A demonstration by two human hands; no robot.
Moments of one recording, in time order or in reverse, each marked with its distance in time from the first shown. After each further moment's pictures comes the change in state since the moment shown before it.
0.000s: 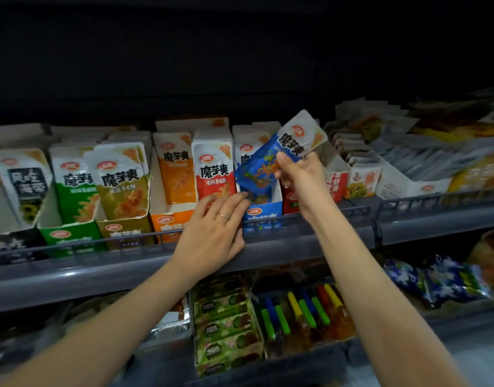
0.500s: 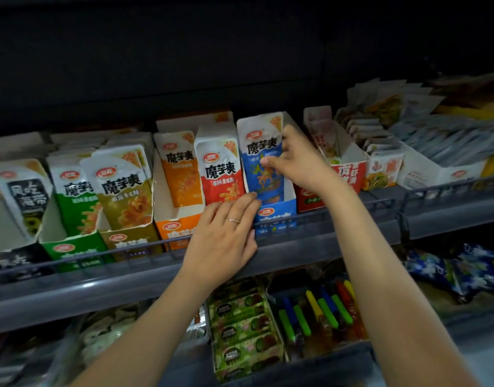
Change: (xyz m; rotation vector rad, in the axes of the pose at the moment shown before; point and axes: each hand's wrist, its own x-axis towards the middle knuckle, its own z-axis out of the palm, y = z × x) left_hand -0.001 -0.001 0.008 0.031 0.112 0.010; right_hand 0.038 0.003 0.015 -0.631 -0.301 -0.089
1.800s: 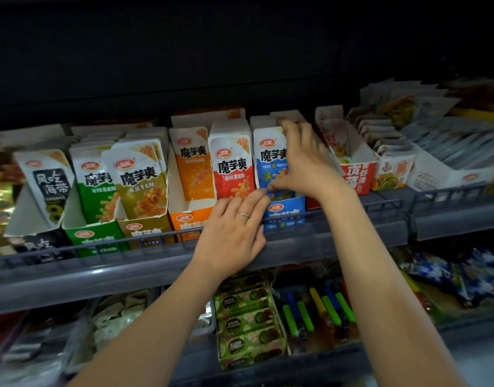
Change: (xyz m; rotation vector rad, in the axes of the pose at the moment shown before) left_hand 0.000 0.000 -0.003 0.037 -0.078 -0.007; right_hand -0.011 -0.008 0.005 -0.724 0.033 -0.091
